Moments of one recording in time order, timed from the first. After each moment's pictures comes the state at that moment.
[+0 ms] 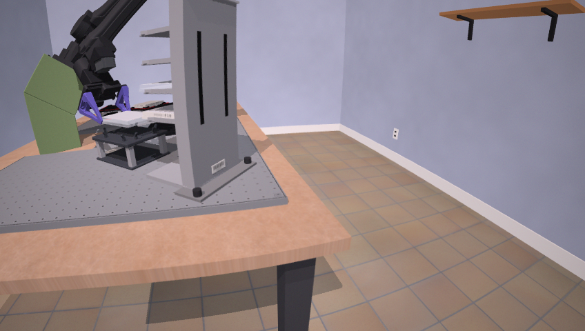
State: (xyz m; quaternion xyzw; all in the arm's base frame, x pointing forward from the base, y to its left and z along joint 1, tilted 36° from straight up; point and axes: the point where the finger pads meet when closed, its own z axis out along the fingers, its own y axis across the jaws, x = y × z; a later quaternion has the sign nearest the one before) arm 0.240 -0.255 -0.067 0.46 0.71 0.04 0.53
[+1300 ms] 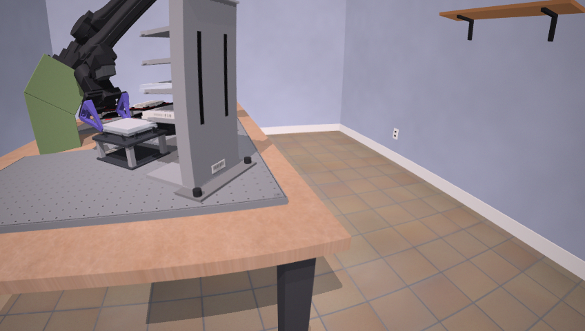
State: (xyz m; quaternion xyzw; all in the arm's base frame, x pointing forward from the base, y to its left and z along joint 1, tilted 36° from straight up) arm 0.248 -0.250 -0.083 0.46 0.71 0.04 0.53
